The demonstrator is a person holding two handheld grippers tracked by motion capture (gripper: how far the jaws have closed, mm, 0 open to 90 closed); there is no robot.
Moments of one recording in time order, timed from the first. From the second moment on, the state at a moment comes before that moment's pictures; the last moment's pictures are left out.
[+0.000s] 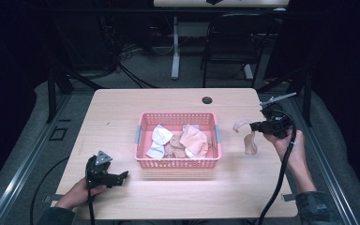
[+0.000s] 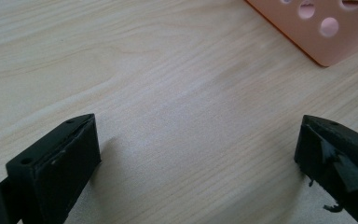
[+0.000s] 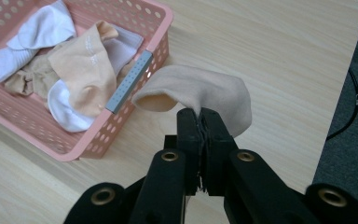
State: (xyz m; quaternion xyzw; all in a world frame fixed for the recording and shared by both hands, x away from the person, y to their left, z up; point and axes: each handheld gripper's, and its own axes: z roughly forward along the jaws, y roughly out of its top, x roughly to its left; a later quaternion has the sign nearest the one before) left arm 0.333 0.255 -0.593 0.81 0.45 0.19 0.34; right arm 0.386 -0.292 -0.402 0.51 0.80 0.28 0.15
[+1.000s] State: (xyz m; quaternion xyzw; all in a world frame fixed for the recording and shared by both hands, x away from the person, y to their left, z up) left arm 0.332 0.255 -0.593 0.81 0.45 0.19 0.34; right arm 0.401 -0.296 -0.448 0.52 0.81 0.24 0.11
